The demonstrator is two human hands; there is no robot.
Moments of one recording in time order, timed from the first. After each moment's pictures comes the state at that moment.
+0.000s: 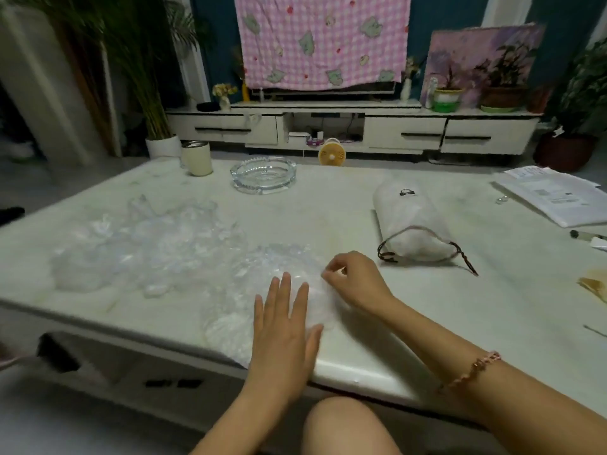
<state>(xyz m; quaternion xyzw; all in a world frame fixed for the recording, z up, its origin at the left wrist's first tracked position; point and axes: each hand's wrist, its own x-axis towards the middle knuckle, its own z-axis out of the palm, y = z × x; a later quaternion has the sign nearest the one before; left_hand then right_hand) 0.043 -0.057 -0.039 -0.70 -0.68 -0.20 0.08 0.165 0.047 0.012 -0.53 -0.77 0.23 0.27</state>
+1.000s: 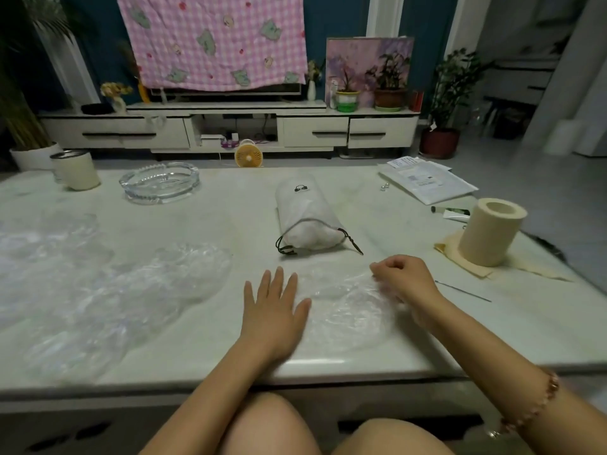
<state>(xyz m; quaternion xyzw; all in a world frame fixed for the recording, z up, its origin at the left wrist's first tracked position) 0.145 -0.002 -0.019 -0.77 -0.64 -0.03 -0.07 0.351 0.003 0.023 -0.68 -0.46 0.34 0.46</state>
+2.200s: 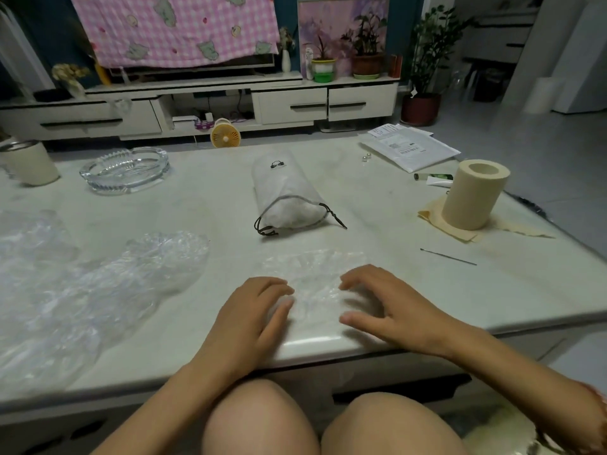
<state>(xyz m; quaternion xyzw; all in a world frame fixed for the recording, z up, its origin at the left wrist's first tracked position) 0.120 -0.024 -0.024 -0.85 -0.40 -0.33 -0.06 0.367 -0.052 0.001 -0.50 -0.81 0.17 0.25</state>
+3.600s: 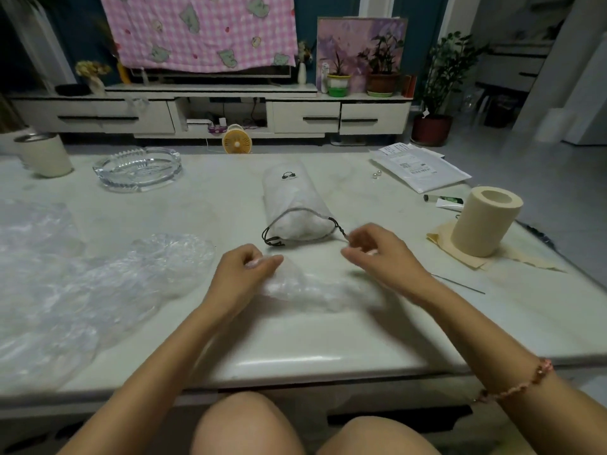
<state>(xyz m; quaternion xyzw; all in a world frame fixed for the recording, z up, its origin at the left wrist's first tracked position) 0.131 0.024 0.012 -0.62 -0.55 -0.46 -0.32 0.355 0.015 0.038 -0.60 -0.65 0.26 0.38</state>
